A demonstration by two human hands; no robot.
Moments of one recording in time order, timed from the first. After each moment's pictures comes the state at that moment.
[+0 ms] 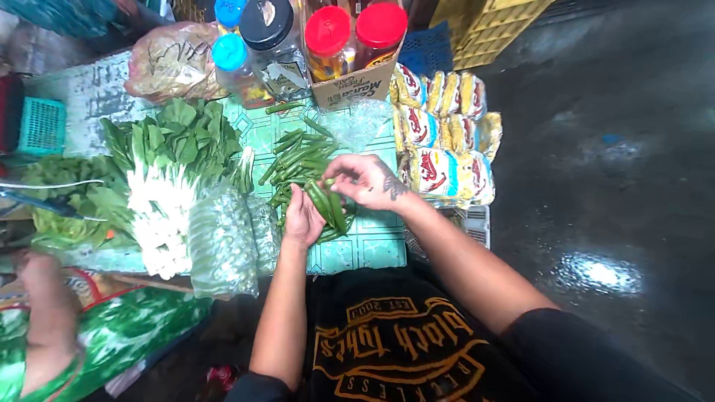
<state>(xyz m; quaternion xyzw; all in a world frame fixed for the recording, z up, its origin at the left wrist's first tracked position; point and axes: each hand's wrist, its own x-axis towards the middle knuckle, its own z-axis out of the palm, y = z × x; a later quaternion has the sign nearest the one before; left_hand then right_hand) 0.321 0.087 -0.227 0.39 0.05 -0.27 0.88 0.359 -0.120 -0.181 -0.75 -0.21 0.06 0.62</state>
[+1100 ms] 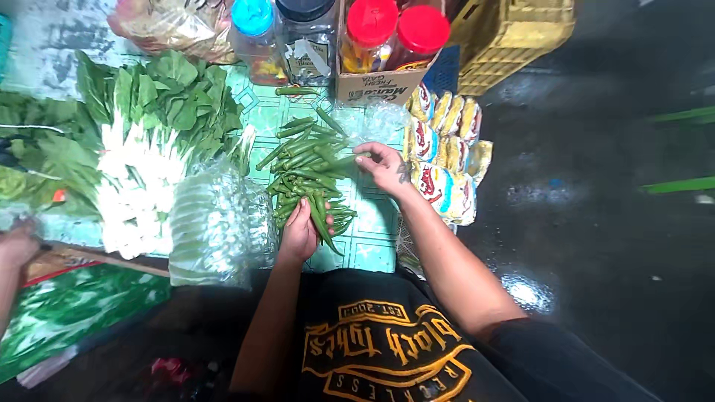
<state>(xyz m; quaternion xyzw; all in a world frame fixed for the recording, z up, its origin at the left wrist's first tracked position) 0.283 0.106 -0.257 0.37 0.15 -0.21 0.89 0.398 -0.128 -0.253 -0.80 0.00 0.09 0.60</state>
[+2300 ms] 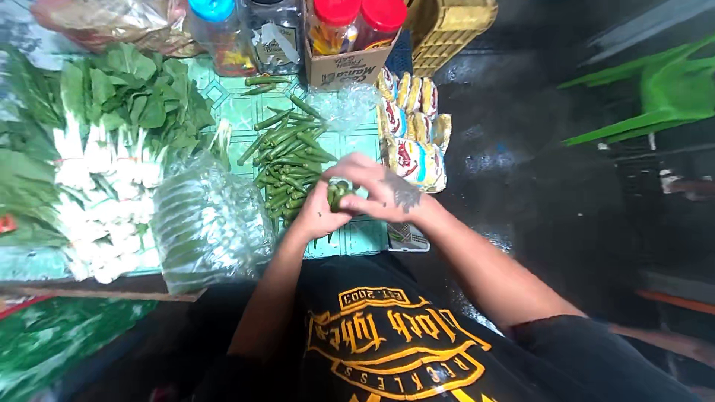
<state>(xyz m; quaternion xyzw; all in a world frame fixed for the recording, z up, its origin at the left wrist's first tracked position) 0.295 0.096 -0.214 0.70 -0.15 -0.23 0.66 0.308 -0.100 -0.151 -0.88 -0.27 0.08 0.38</state>
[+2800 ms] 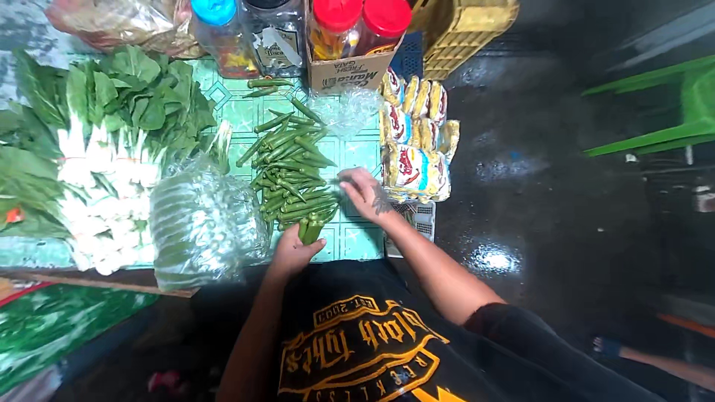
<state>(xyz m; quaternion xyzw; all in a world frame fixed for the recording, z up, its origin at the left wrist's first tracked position) 0.238 0.125 -0.234 0.76 0.08 -0.34 0.55 0.301 -0.119 -0.260 -0.90 -0.07 0.08 0.42</state>
